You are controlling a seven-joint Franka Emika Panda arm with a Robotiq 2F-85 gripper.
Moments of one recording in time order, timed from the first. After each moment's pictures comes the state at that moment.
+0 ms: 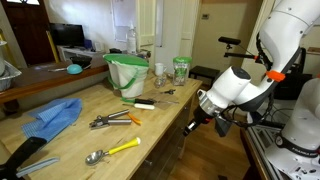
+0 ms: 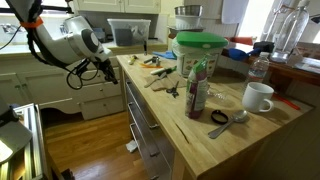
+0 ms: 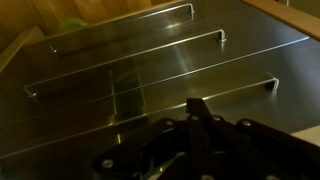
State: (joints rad) arm -0.39 -0.01 0.37 -2.71 -1.21 3.12 1.64
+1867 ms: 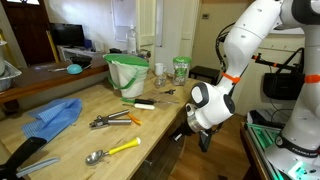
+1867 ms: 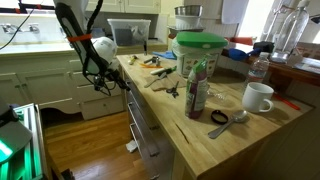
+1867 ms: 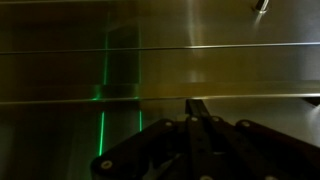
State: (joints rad) arm -0.38 0.36 0.41 -2.40 -2.30 2.79 2.48
